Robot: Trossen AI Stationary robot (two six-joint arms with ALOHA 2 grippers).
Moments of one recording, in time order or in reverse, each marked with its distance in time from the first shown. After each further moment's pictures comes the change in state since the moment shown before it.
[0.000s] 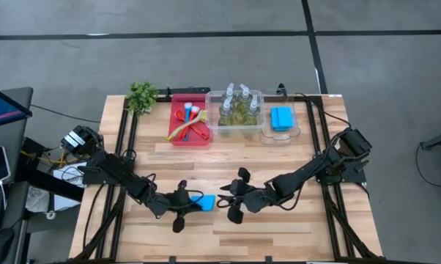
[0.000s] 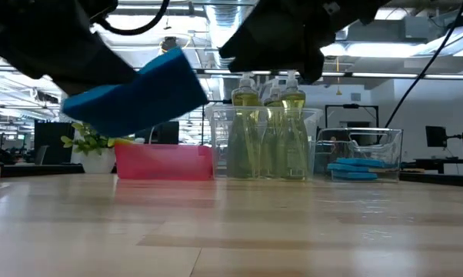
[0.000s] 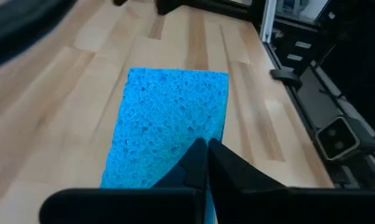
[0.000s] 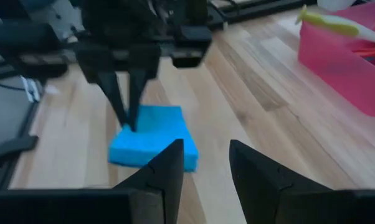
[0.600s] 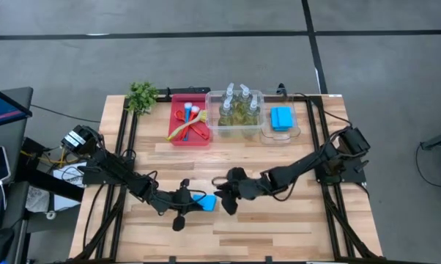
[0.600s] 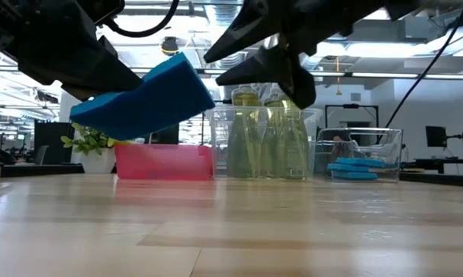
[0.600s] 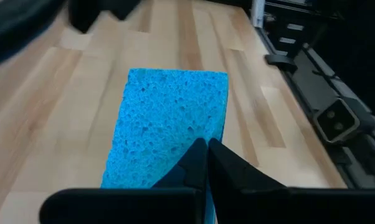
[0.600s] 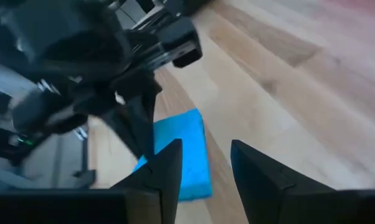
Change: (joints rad) left arm 0.036 -0.001 0.000 -0.012 0.086 0.084; right arm -0.116 0.006 0.000 0.015 -0.253 0.384
